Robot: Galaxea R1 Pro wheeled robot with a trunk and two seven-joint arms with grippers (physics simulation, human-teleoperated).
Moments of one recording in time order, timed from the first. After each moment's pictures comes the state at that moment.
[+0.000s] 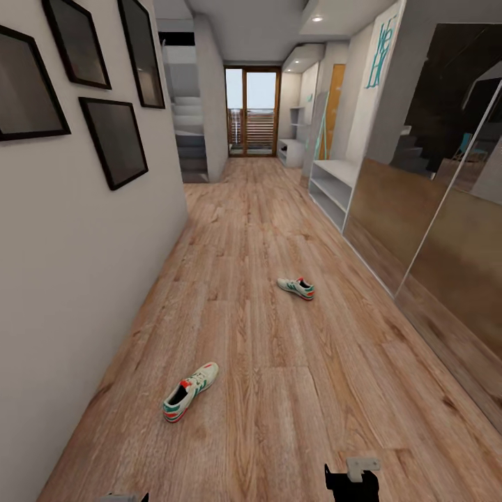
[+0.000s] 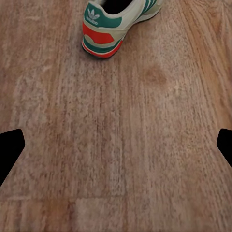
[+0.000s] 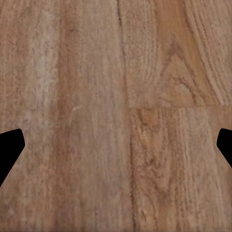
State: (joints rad) left arm -0.21 0.13 0.23 -0.32 -0.01 -0.47 -0.31; right arm -0.44 0.00 0.02 -0.08 0.03 -0.40 -0.12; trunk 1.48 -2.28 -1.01
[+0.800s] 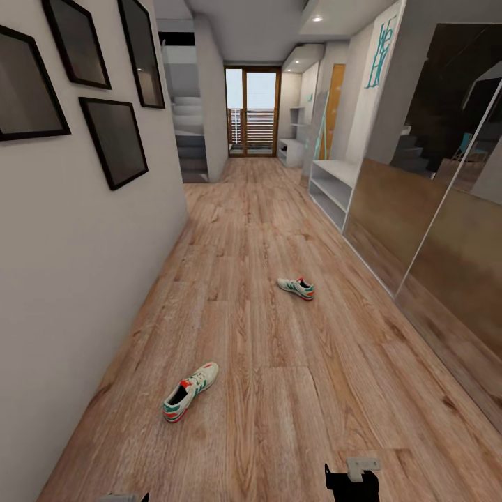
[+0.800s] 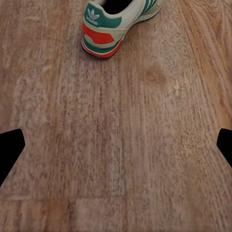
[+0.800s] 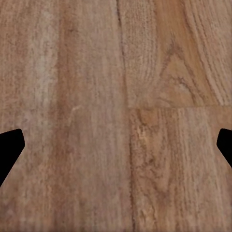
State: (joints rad) left arm -0.21 0.13 0.23 -0.32 -0.01 -0.47 -0.31; right arm -0.44 0.00 0.02 -0.08 0.03 -0.40 -0.12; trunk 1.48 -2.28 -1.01
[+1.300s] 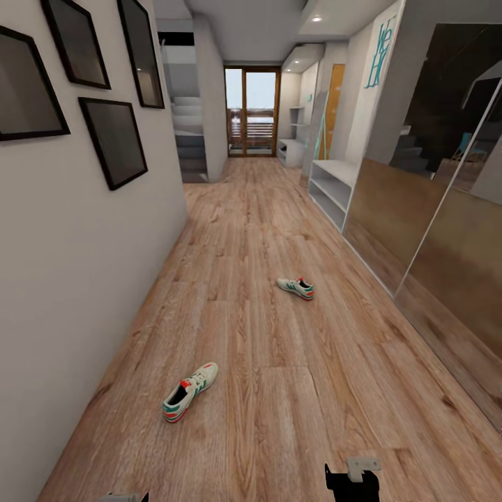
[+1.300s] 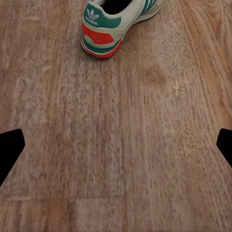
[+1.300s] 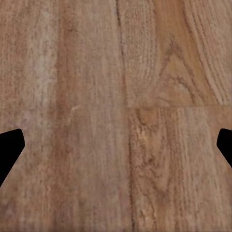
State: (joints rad) left arm -0.21 0.13 0.23 -0.32 -0.01 -0.47 -0.31; right arm -0.44 0.00 0.02 -0.08 0.03 -0.40 -0.12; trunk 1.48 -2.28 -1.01
